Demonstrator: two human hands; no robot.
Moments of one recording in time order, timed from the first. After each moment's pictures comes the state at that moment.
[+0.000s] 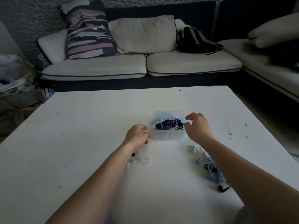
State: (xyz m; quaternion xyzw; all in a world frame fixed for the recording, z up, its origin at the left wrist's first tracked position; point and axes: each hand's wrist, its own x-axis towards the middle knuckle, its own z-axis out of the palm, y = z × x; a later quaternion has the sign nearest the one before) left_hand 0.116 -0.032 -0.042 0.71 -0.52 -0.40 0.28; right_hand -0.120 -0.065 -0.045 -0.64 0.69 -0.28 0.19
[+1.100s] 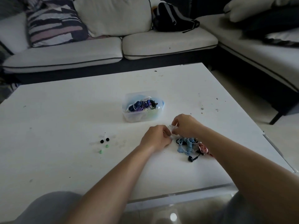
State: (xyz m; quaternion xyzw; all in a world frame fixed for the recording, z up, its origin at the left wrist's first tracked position) left_hand -0.031 0.011 -0.090 0.61 -0.70 -0.34 0.13; right_hand -0.189 -0.019 -0.070 -0.70 0.67 -0.02 0.25
